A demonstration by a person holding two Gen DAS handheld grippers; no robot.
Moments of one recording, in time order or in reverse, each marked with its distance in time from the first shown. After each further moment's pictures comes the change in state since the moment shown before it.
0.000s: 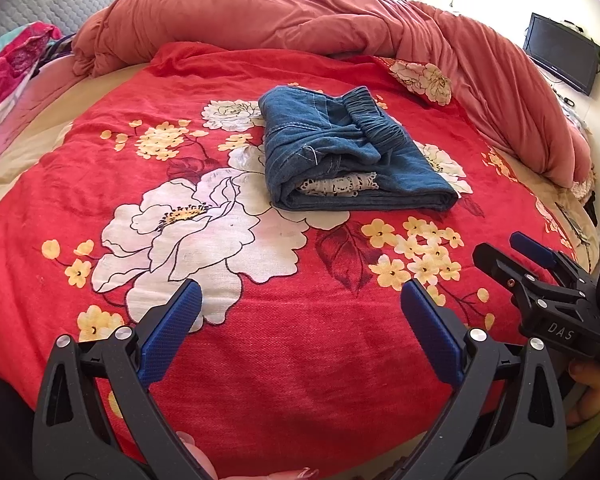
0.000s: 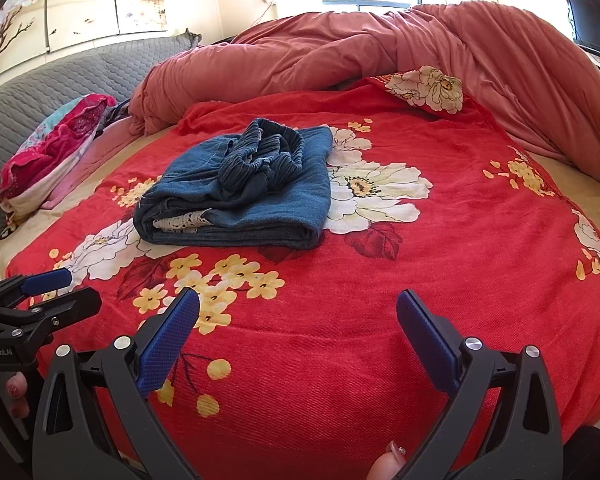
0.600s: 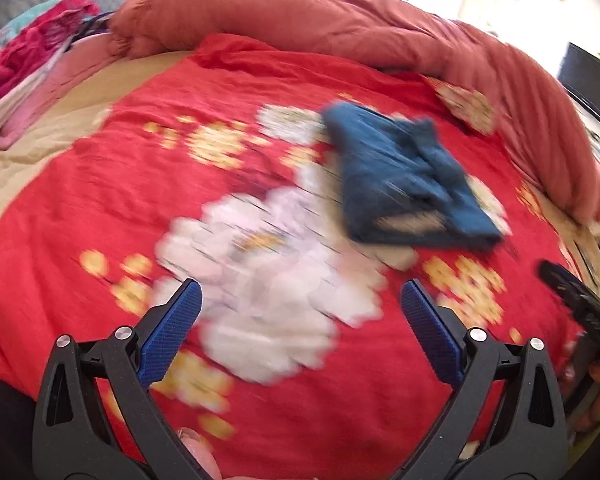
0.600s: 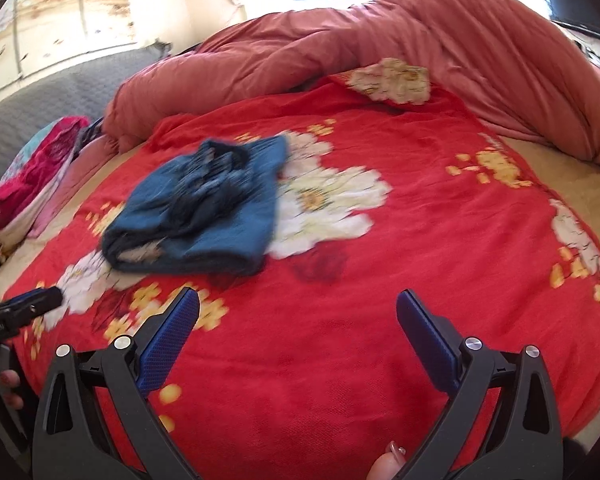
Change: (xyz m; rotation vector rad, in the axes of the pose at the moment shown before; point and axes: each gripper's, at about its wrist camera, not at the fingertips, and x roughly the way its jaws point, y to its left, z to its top) left arm 0.004 0.061 0.029 -0.143 0.008 0.099; right arm -0.003 -0.048 0.024 0.118 0.008 -0.069
